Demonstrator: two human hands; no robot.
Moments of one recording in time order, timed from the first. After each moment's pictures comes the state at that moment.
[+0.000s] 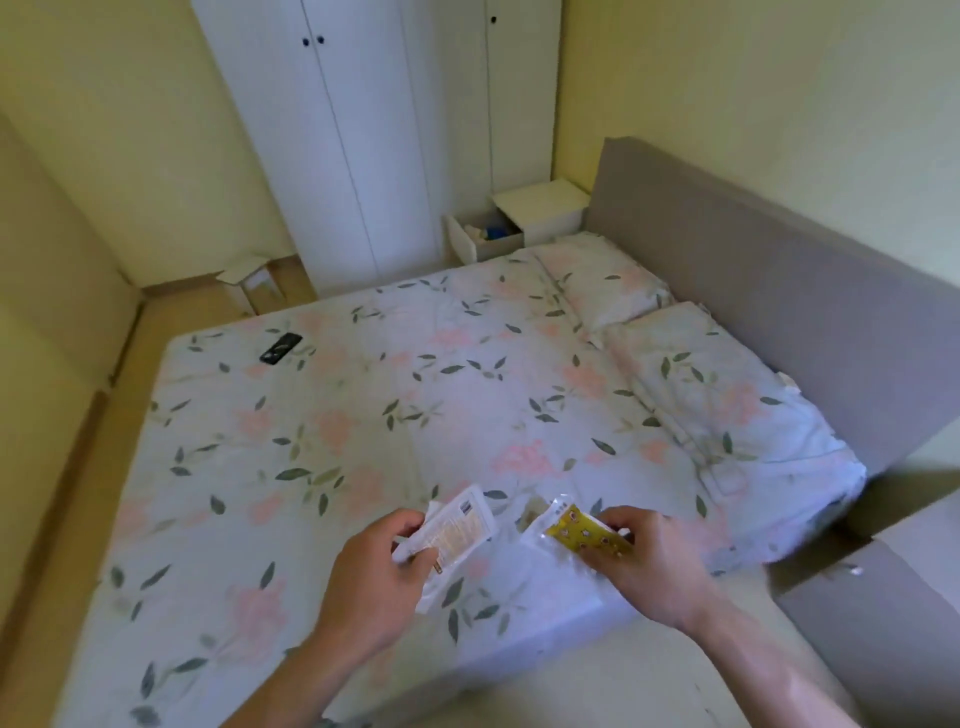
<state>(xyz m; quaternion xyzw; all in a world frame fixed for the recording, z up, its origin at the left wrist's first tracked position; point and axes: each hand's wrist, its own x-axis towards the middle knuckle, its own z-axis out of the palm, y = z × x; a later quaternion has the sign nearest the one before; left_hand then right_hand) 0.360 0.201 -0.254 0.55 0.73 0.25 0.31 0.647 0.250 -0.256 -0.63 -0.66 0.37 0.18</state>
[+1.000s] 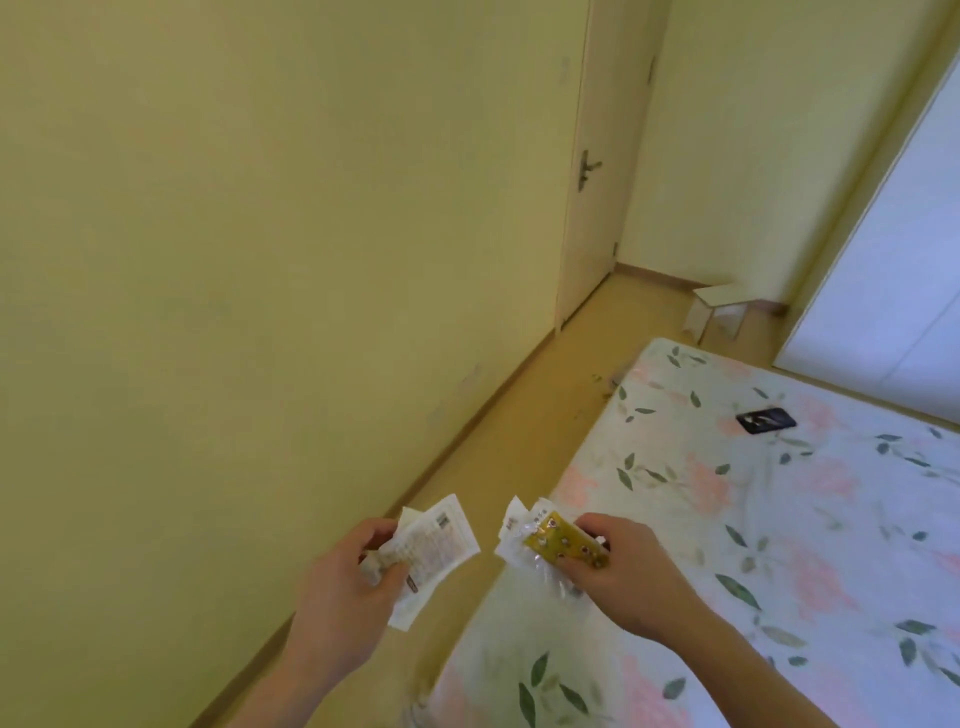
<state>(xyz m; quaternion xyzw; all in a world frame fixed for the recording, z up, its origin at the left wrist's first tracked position) -0.266 -0.084 -0.245 0.09 0.88 0.43 0.15 -0.159 0.185 -0.249 -0.23 -0.88 0.41 -0.03</state>
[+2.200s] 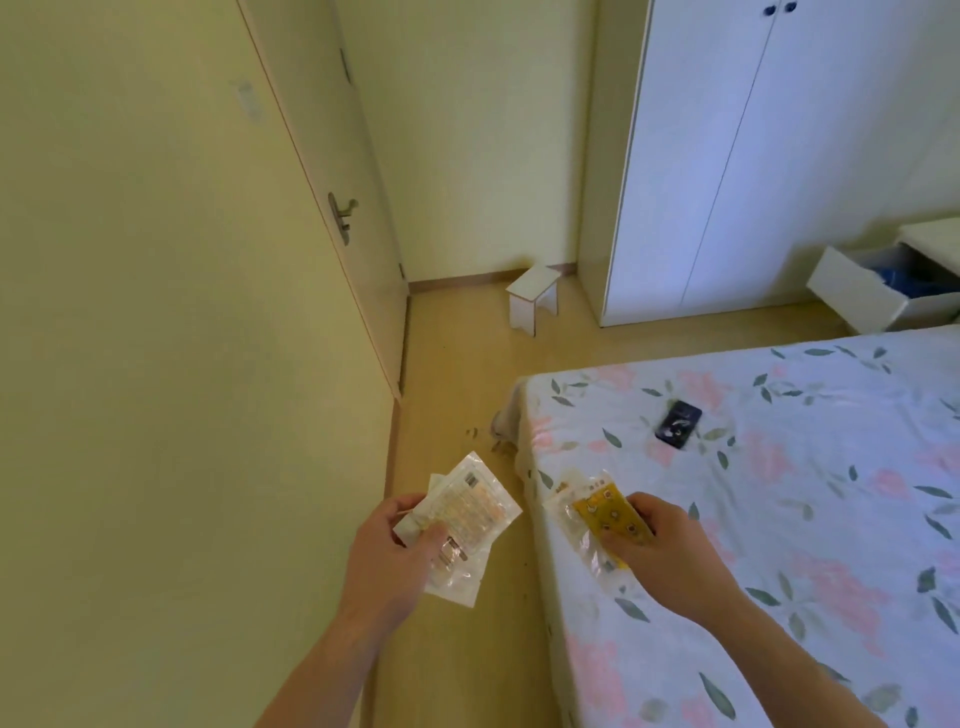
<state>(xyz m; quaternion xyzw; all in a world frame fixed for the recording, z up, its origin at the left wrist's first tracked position) -0.805 0.363 -0.238 0.26 0.77 0.46 0.35 -0.554 0.484 -0.245 -0.56 -0.68 0.46 0.15</state>
